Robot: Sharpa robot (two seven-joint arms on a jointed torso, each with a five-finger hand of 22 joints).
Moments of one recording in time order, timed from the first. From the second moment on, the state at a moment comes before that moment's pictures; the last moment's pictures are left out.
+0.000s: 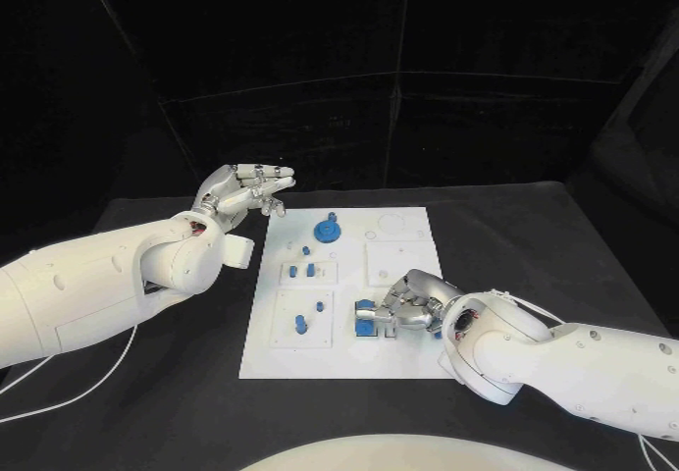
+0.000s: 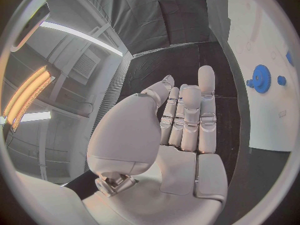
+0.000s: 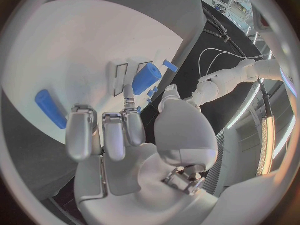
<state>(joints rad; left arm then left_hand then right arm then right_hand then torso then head) 1.20 -0.85 -0.09 1.42 -0.01 -0.25 0.49 1.37 -0.07 0.33 -0.02 0.05 1.05 0.16 0.12 0.08 1.01 0.10 0.34 0.10 1.21 0.02 1.11 0.59 0.17 1.19 0.12 0.62 0.70 0.99 -0.85 -0.06 1.84 -1.25 -0.48 -0.58 1.01 -0.10 -0.22 0.30 0.05 0.99 0.08 0.35 0.21 1.46 0.00 1.38 1.31 1.47 -0.06 1.53 1.31 0.08 1.45 0.04 1.43 1.27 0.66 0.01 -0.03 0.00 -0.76</state>
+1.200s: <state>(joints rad) 1.20 -0.85 -0.09 1.42 -0.01 -0.25 0.49 1.37 -0.07 0.33 -0.02 0.05 1.05 0.16 0.12 0.08 1.01 0.10 0.34 0.10 1.21 0.02 1.11 0.59 0.17 1.19 0.12 0.62 0.70 0.99 -0.86 -0.06 1.86 -1.32 -0.45 -0.57 1.32 0.01 -0.13 0.14 0.15 1.04 0.06 0.39 0.25 1.47 0.00 1.39 1.31 1.46 -0.07 1.53 1.31 0.08 1.46 0.04 1.43 1.29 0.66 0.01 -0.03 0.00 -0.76</state>
